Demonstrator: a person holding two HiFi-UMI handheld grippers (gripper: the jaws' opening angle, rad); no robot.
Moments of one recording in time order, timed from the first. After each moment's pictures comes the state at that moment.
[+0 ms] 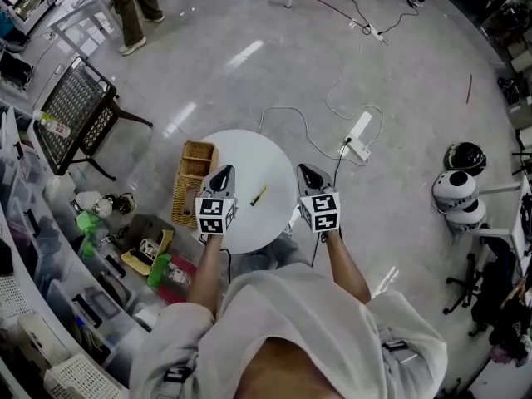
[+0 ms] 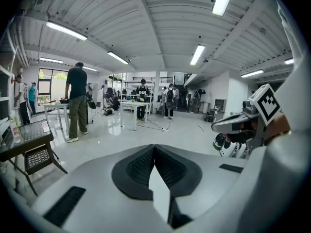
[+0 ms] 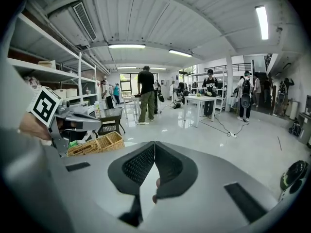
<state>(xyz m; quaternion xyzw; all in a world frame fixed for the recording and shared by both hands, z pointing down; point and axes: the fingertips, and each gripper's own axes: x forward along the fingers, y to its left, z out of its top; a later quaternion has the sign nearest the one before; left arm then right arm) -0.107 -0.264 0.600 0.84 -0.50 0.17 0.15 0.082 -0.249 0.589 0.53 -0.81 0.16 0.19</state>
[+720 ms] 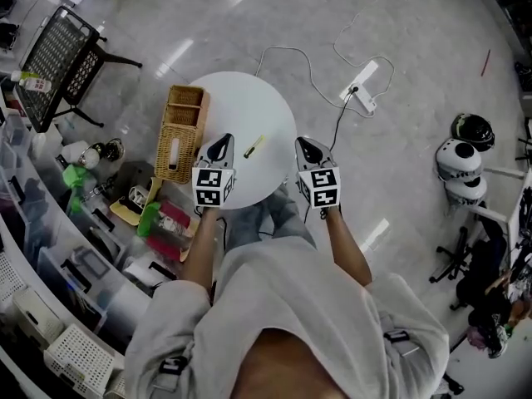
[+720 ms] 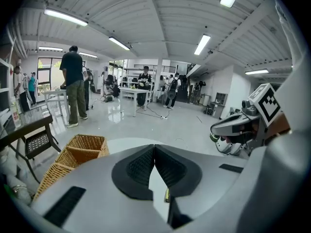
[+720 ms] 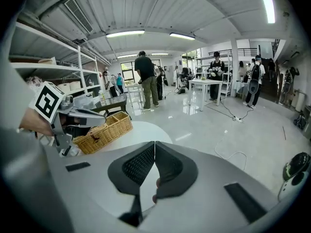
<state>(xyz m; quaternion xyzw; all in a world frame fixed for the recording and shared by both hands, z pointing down) -0.095 -0.218 0.663 0.82 -0.48 0.21 0.20 0.087 -0.201 0.665 0.49 -0.81 0.22 0.25</state>
